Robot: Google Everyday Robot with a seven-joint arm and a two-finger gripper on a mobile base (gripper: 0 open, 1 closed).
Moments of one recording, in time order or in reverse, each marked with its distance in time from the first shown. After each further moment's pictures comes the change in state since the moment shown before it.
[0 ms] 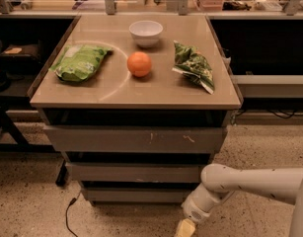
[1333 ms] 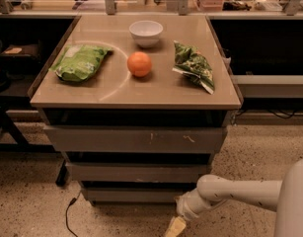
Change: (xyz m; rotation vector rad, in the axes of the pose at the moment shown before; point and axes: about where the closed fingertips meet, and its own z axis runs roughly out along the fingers) arm -0.018 -0.075 0.062 0.125 -0.160 -0.094
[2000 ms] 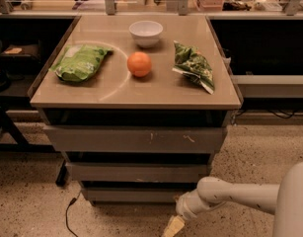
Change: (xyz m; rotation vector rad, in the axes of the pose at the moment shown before) arm 0.002 -0.014 0.014 0.020 -0.043 0.008
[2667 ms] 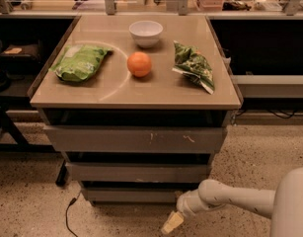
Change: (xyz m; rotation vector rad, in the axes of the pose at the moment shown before) arm 0.005 -0.044 0.019 0.094 -0.067 0.007
